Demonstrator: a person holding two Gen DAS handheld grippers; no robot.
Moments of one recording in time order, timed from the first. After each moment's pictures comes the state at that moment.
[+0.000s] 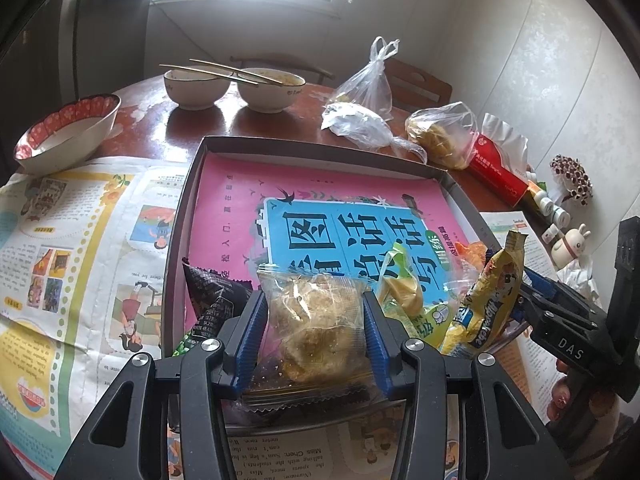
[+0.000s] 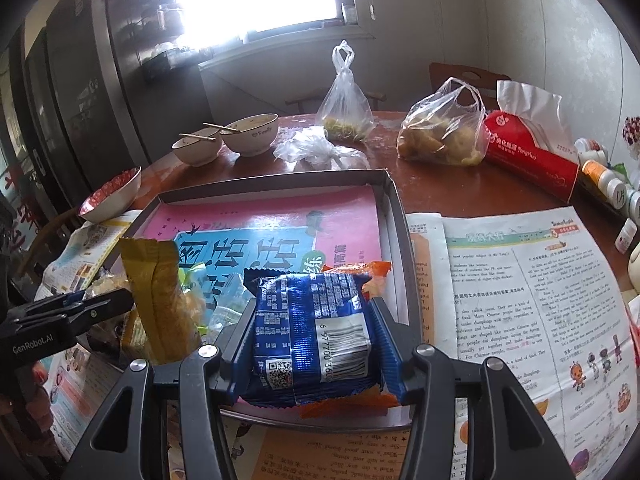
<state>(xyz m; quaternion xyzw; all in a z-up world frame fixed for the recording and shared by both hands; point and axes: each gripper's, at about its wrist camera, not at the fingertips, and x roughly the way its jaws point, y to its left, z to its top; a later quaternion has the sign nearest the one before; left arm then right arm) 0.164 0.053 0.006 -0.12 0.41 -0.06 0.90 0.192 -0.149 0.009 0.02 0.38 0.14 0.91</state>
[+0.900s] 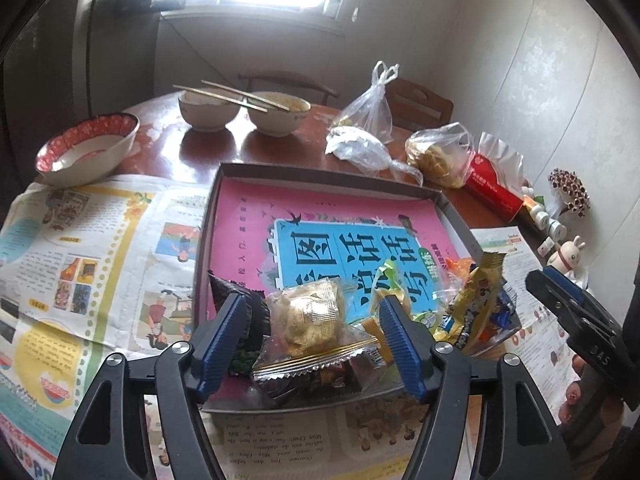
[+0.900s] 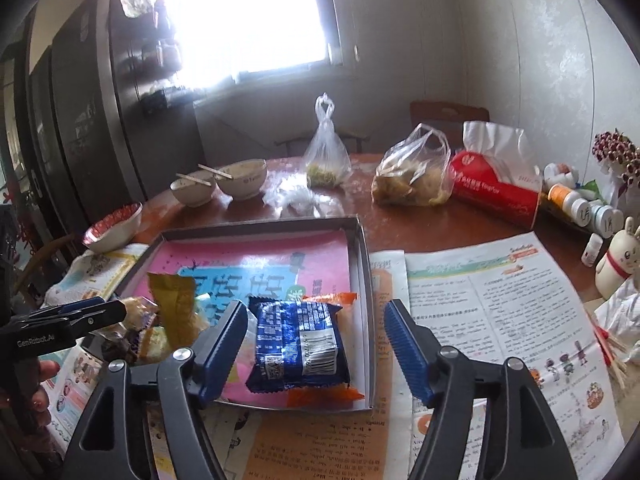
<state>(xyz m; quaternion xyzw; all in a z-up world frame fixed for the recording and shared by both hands) 0.140 0.059 0.032 -0.12 0.38 -0.04 0.92 0.153 -0.172 0.049 0.03 0.30 0.12 0.94</state>
